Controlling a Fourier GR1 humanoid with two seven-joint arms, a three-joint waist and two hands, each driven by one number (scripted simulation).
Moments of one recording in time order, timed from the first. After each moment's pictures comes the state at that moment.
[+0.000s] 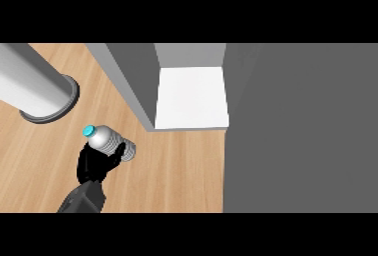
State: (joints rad) left arm -0.35 0.08 0.34 -0.51 0.34 -0.21 -0.69; right arm 0.79 -0.26 -0.35 -2.36 -0.68 0.55 -0.08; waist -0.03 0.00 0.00
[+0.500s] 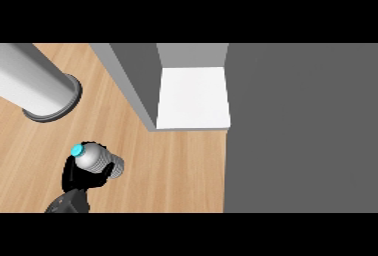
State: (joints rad) left arm -0.31 0.16 0.30 -0.48 0.30 -0.35 -0.76; right arm 0.80 -0.30 -0.40 -2.35 -0.71 0.55 -0.09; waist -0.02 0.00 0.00
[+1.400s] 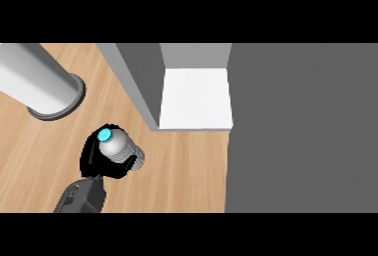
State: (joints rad) left arm -0.24 0.06 0.12 -0.92 0.25 -0.23 -0.57; right arm 0.83 -0.30 -0.42 -2.35 -0.76 0.55 -0.11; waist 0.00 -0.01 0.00
